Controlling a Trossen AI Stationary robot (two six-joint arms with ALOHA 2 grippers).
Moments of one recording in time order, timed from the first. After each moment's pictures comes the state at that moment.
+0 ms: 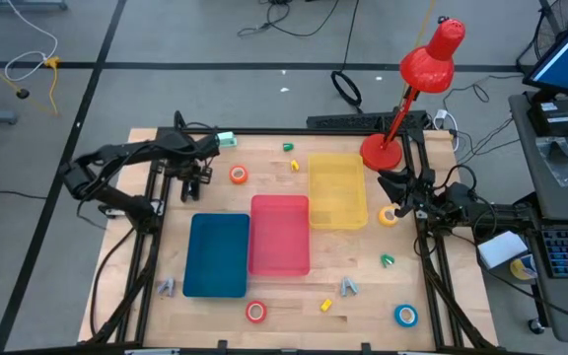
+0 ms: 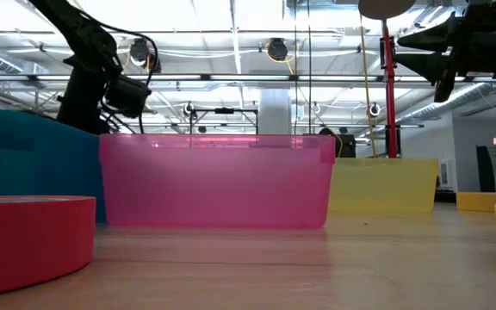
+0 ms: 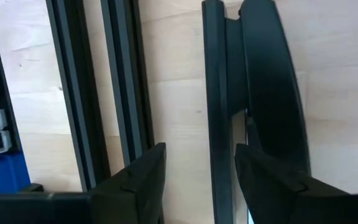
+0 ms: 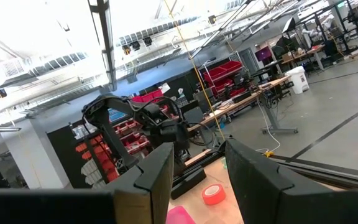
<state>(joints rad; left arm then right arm) 0.73 1.43 0.80 -1.10 -0.31 -0.76 -0.03 0.01 0.06 0.26 0.39 0.35</state>
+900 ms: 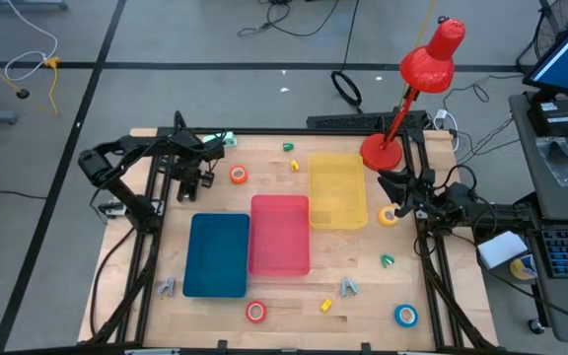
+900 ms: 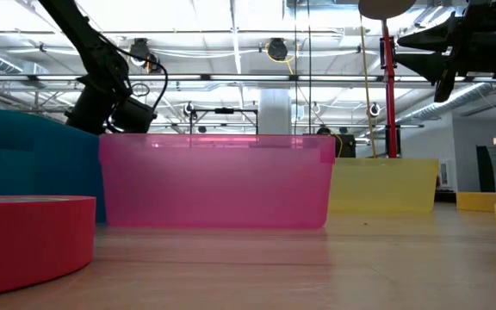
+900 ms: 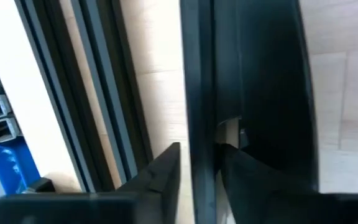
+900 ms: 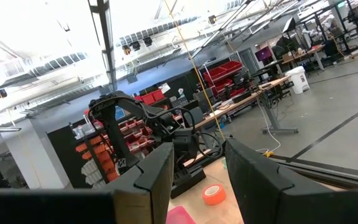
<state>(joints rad) 0.75 1.62 0.80 -1.03 -0.28 -0.71 -0.03 0.01 0.06 0.26 0.39 0.35</state>
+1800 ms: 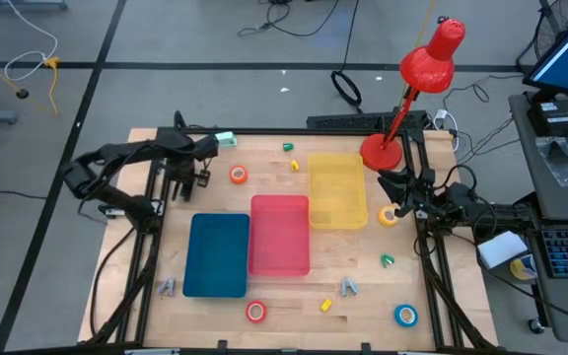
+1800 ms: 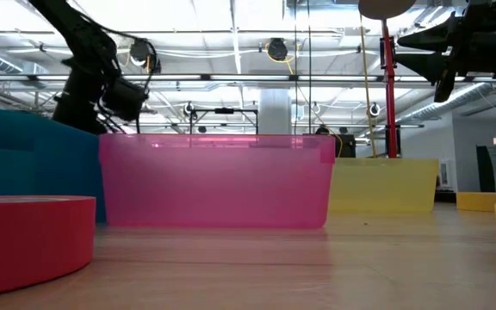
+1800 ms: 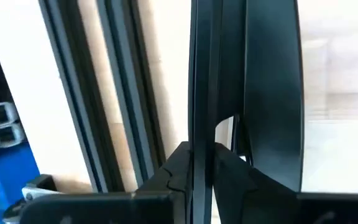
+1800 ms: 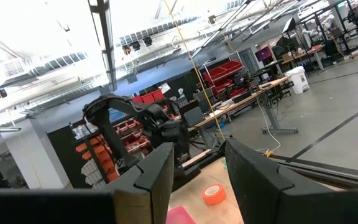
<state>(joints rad) 0.75 1.41 0.79 -1.17 -0.27 -0.72 -0.03 0.01 0.06 0.26 0.39 0.35</state>
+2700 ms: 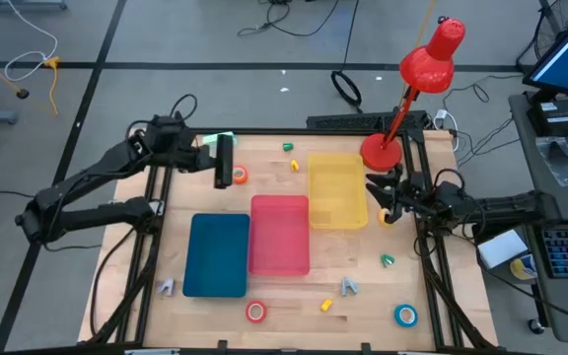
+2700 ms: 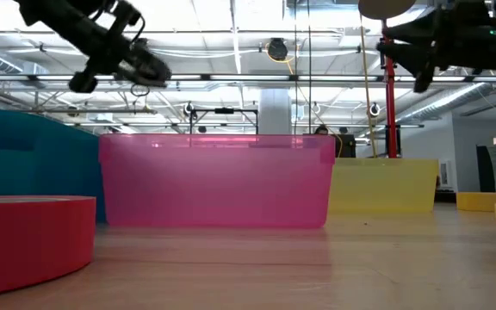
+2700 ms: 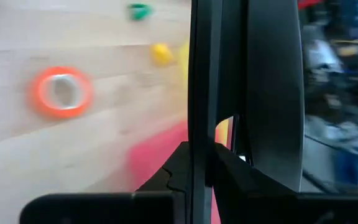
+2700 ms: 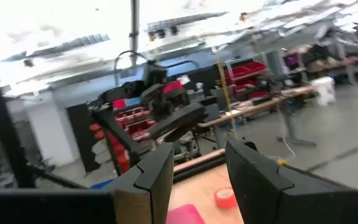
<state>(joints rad) 0.66 0.85 0.79 -0.53 0.41 -0.90 -0.03 0.44 0.07 0.68 0.26 0.22</state>
